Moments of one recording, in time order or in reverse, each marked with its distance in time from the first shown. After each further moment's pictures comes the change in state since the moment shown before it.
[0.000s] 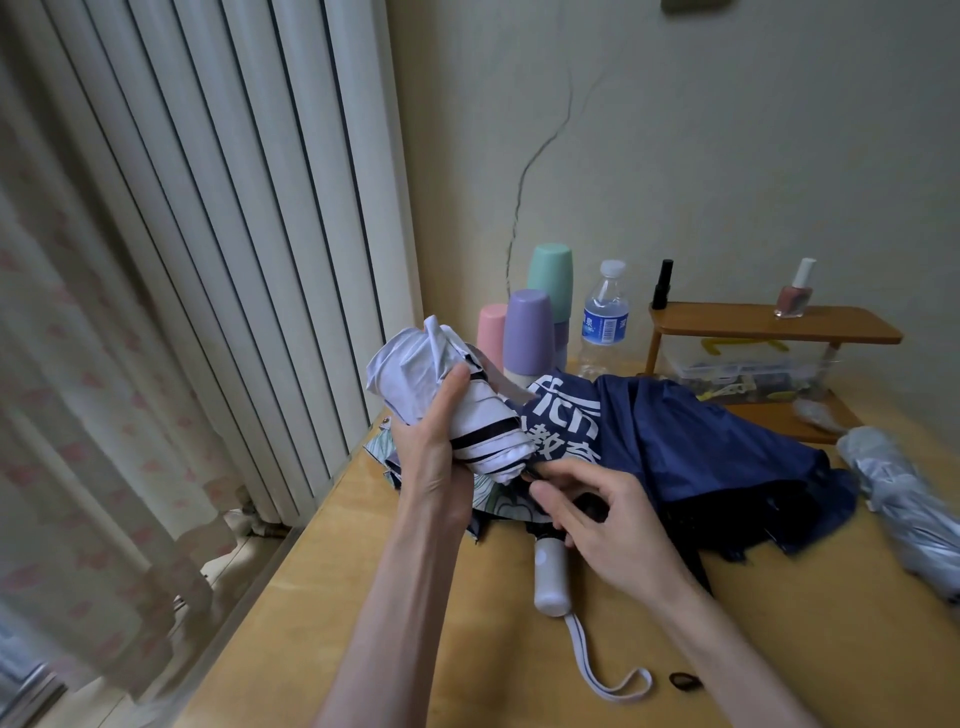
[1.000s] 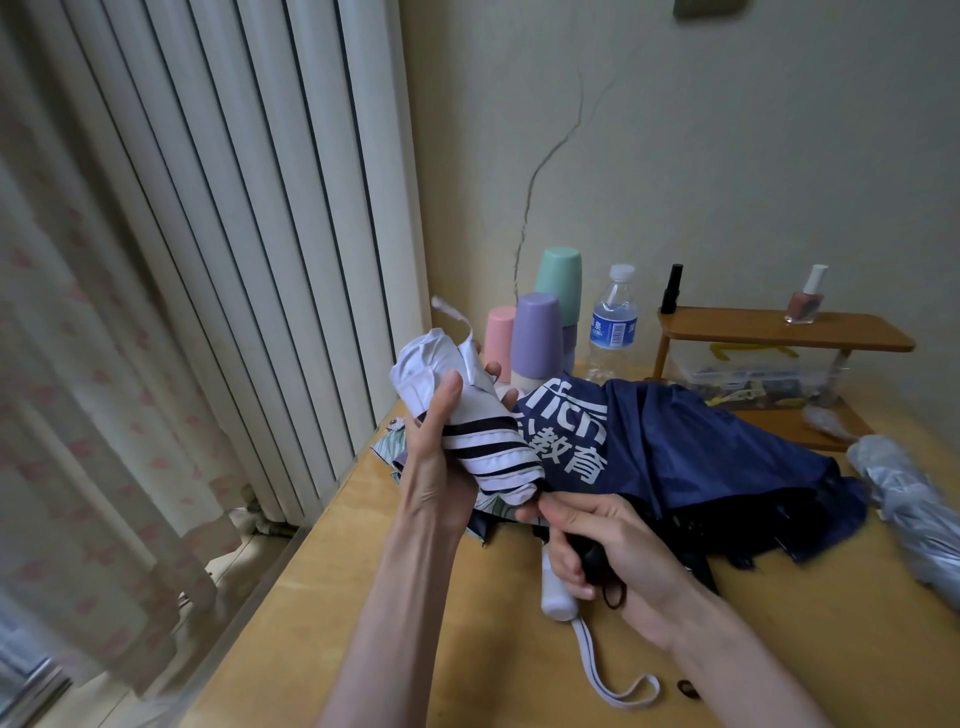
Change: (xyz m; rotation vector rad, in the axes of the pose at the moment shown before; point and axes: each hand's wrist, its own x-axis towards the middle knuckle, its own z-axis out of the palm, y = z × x) left_hand -0.016 0.016 0.000 0.035 -0.234 -0.165; right_hand -0.004 -0.003 0.008 0.625 -0.278 0.428
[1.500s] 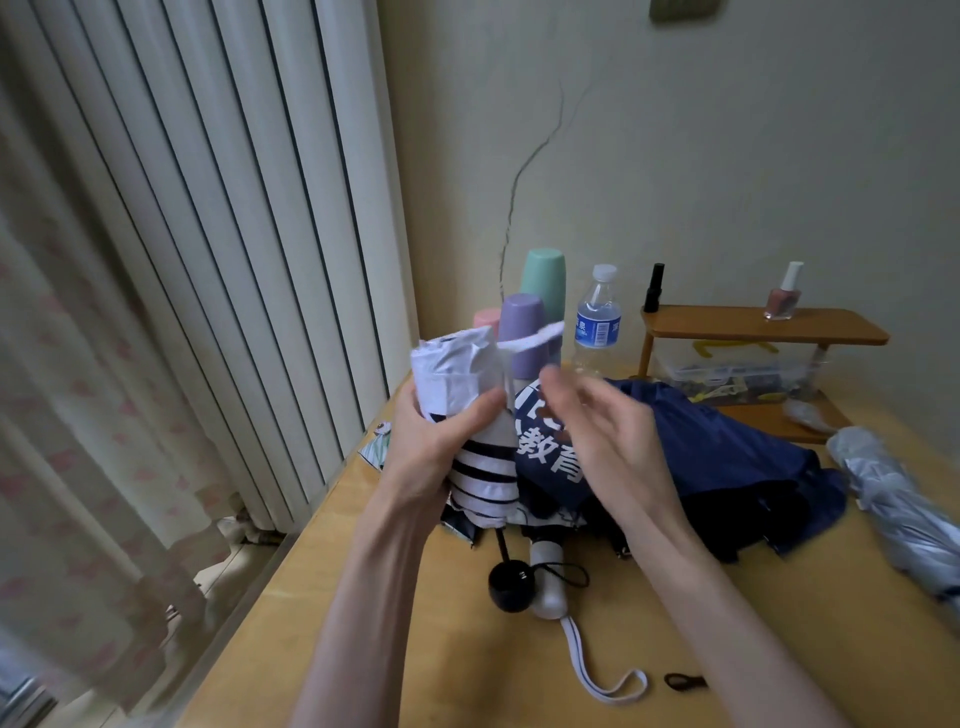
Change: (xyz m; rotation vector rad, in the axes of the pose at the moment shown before) left_hand -0.005 0.022 0.012 0.402 -0.053 0.251; right_hand 0.009 -0.067 0.027 -0.345 0.448 -0.496
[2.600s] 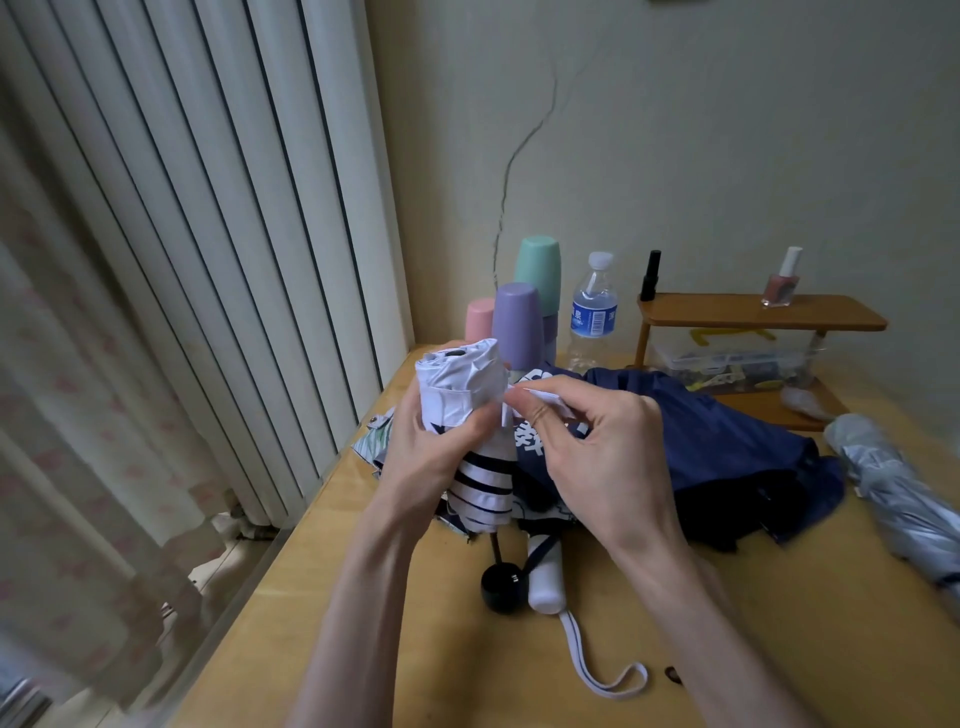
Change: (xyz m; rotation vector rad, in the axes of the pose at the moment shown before) left_hand -0.005 -0.021 -0.009 0.160 0.012 0.013; right_hand -0.002 0.010 0.008 -0.378 0.107 -0.461
